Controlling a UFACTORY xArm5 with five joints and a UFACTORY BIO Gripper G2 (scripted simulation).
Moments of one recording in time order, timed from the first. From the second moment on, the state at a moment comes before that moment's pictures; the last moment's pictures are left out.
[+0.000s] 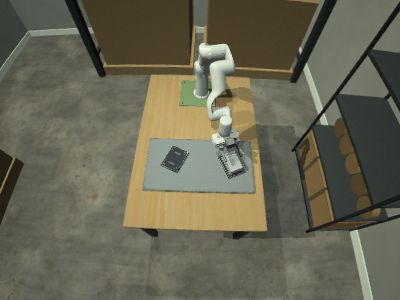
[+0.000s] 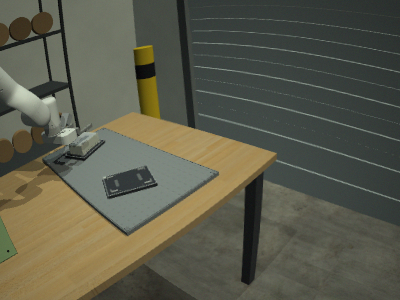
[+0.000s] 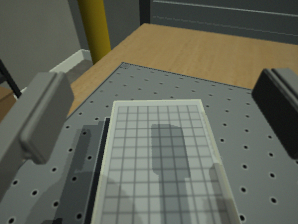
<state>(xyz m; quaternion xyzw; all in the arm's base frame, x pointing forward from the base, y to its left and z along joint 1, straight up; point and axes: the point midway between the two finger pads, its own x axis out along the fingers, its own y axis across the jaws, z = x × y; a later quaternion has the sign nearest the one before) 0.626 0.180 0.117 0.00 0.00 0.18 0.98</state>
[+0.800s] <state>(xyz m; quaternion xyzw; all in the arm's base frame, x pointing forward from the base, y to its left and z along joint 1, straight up) 0.625 0.180 0.088 0.00 0.00 0.18 0.98</state>
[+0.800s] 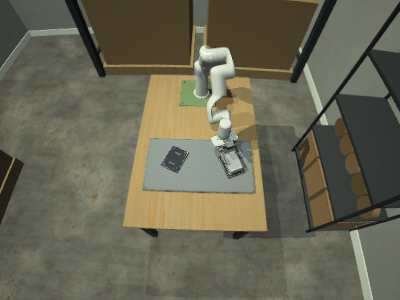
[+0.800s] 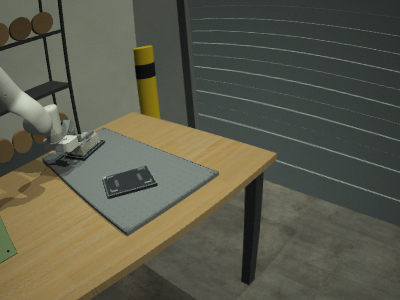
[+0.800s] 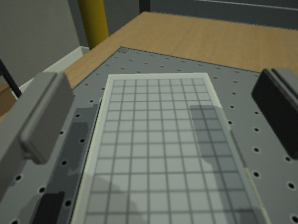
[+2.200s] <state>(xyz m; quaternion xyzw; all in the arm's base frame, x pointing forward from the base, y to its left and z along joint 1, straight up) 0.626 0.180 0.053 0.00 0.00 0.18 0.98</state>
